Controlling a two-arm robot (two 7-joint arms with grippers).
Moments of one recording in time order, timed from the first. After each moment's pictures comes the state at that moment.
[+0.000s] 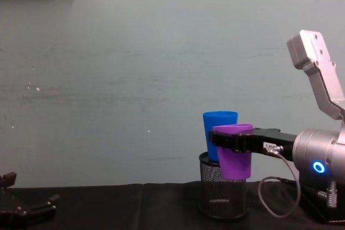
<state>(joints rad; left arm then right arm) -0.20 0.60 0.45 -1.41 -0.25 -0.12 0.03 0.52 0.17 -0.33 -1.12 0.30 0.06 0.33</state>
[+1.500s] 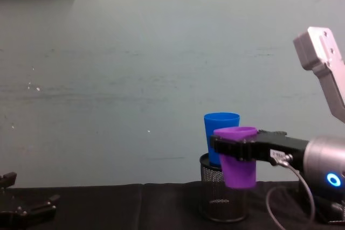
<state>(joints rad) -0.20 0.60 0.45 -1.41 -0.25 -0.12 0.03 0.40 0.21 -0.34 -1.30 0.27 0.08 0.30</state>
